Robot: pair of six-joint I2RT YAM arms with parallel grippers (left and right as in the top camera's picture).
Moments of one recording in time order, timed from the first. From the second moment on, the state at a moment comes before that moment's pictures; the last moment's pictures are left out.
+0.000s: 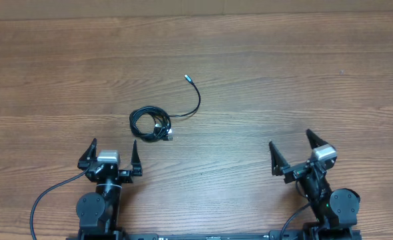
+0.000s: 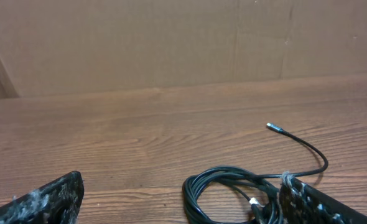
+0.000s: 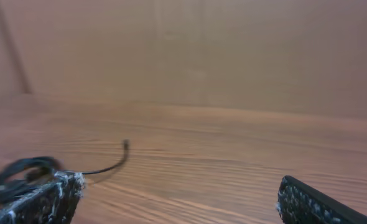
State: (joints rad) left arm 0.00 0.02 0.01 -0.08 0.02 0.06; right arm 0.07 0.01 0.02 0.00 -0.28 0.08
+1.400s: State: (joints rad) left arm 0.00 0.50 0.78 -0.83 0.37 0.00; right arm 0.07 0.51 0.60 -0.39 -0.32 0.36
